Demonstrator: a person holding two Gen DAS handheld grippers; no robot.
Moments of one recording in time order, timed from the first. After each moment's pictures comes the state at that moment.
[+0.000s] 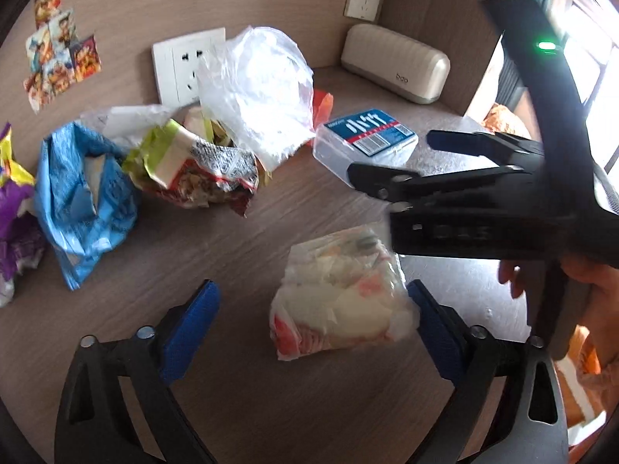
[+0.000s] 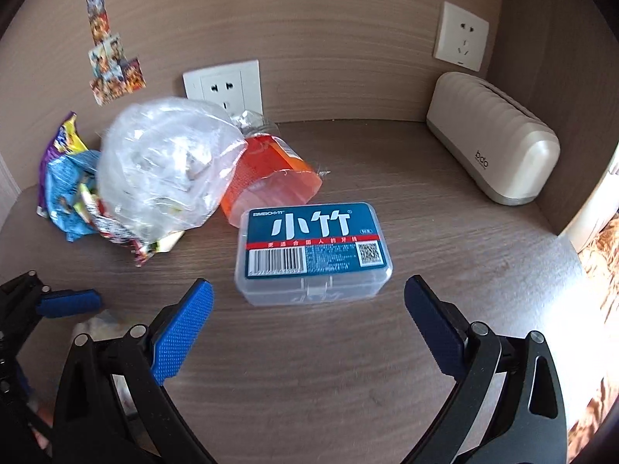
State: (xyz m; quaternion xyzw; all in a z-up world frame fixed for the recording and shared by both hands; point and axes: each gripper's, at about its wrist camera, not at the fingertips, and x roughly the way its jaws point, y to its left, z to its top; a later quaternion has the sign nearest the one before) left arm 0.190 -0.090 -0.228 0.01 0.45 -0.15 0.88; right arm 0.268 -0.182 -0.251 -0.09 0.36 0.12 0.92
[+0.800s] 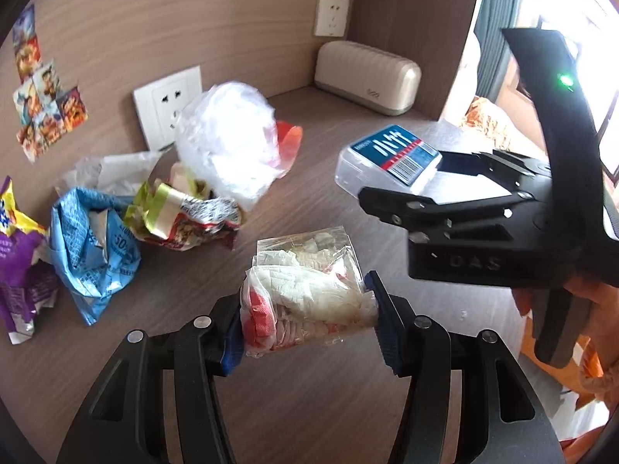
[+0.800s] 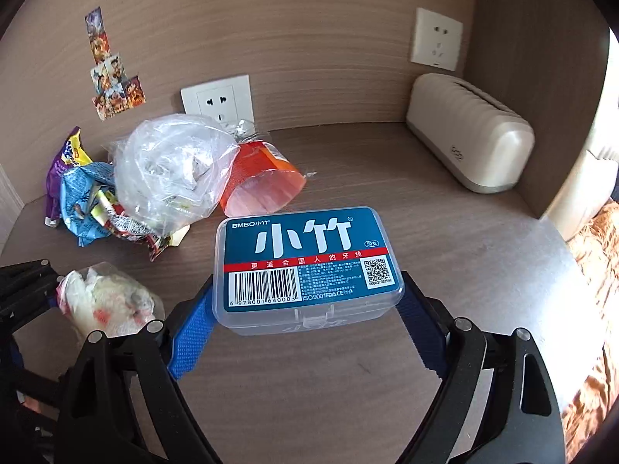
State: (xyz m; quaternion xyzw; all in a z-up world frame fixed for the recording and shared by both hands) left arm 0.178 -0.099 -0.198 0.04 0.42 -0.18 0.89; right arm 0.225 -0.200 -0.230 -0.05 0.34 0.10 0.93
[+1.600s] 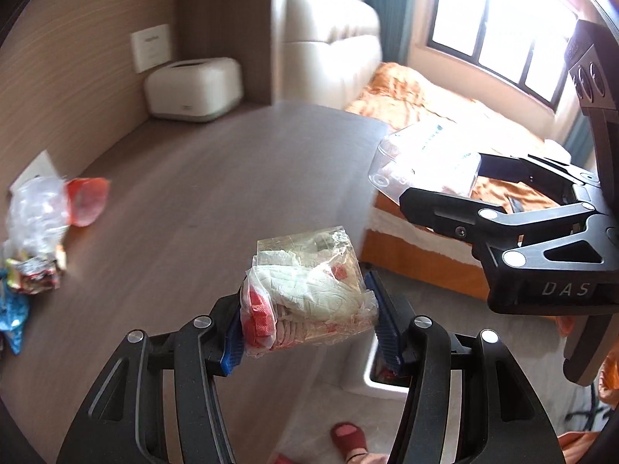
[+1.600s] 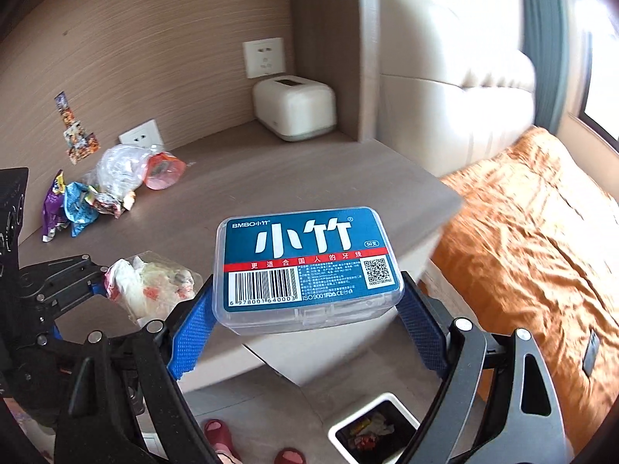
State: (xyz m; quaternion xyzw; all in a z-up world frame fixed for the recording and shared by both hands) left arm 0.096 -0.274 -0.190 0.12 0.40 -0.32 0.85; right arm 0.049 -0.354 -0.222 0.05 0.32 -0.04 0.95
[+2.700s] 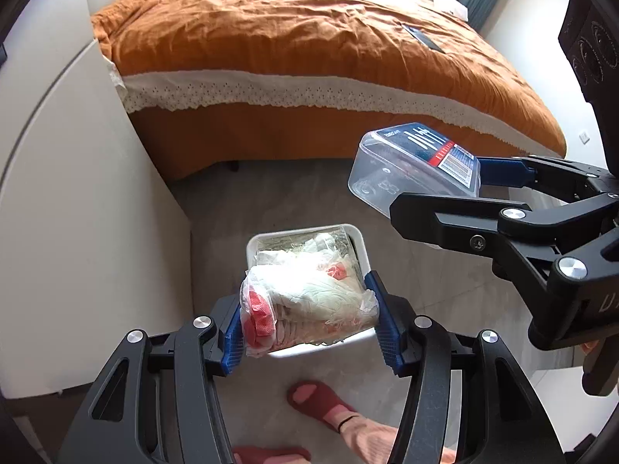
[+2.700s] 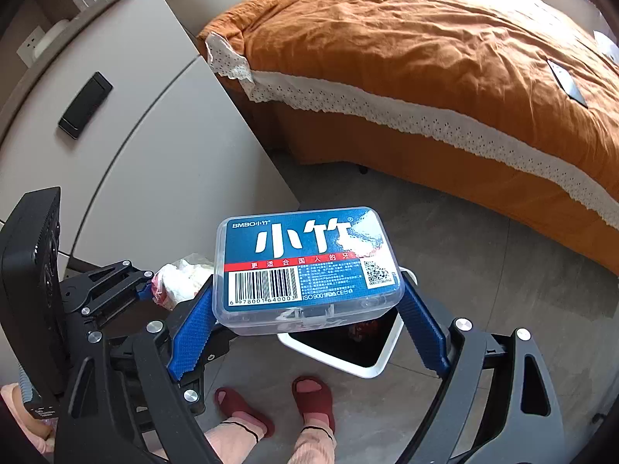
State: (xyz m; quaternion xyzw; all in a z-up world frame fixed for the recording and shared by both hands) left arm 0.031 -0.472 -0.473 0.25 0.50 -0.51 0.65; right arm -0.059 -0.499 -0.504 0.30 0.43 -0.21 0.82
